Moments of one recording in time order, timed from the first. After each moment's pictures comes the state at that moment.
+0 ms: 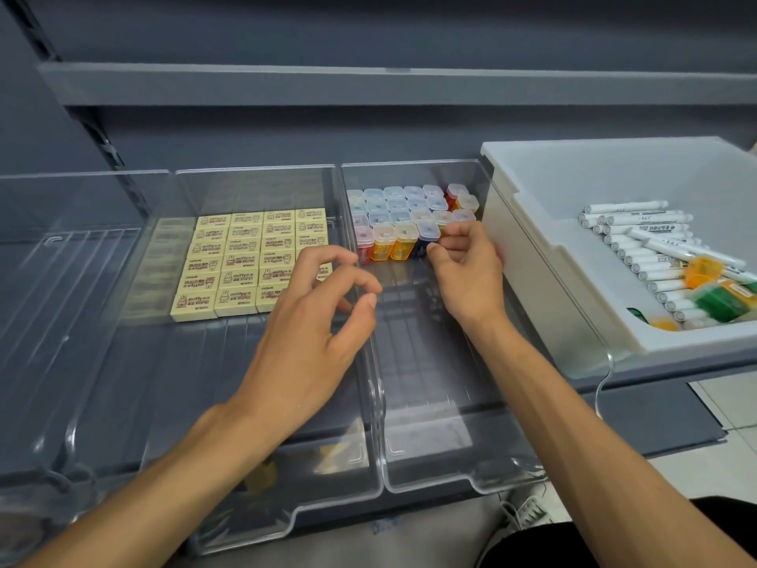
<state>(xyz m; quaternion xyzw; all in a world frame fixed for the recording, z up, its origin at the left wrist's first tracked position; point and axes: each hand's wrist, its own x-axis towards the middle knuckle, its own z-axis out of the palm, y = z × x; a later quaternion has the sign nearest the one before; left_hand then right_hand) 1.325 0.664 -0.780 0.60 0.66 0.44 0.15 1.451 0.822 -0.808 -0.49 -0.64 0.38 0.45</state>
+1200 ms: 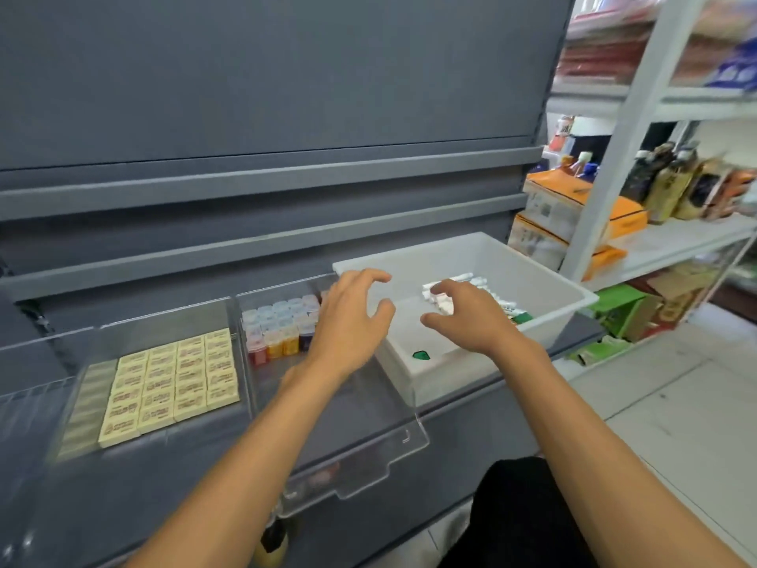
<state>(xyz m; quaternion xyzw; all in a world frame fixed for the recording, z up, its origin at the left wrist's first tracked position) 1.460 0.740 -0.680 0.67 0.60 0.41 0.15 1.635 0.790 -0.677 -0.60 -0.76 0.16 0.21</state>
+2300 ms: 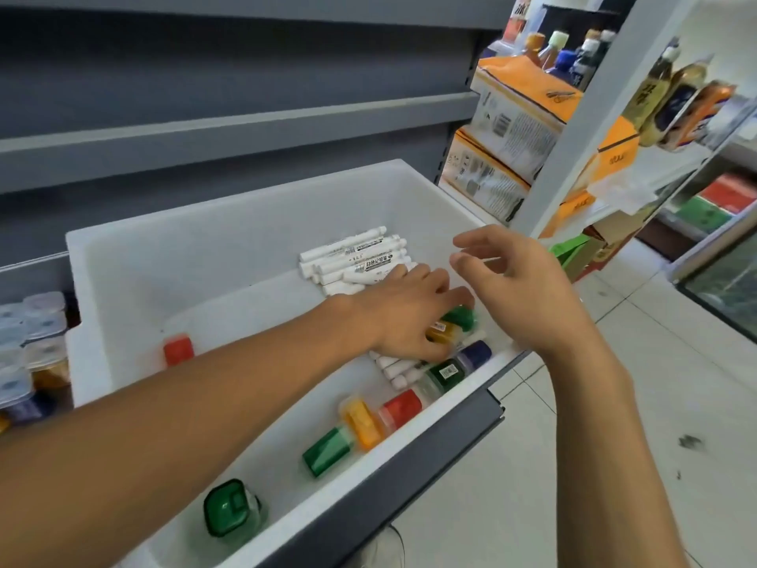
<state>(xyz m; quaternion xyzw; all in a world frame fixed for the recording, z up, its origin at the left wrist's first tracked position) 1.637 0.975 -0.766 0.94 0.33 0.01 0.08 1.779 0.924 -0.710 -0.65 -0.66 0.21 0.31</state>
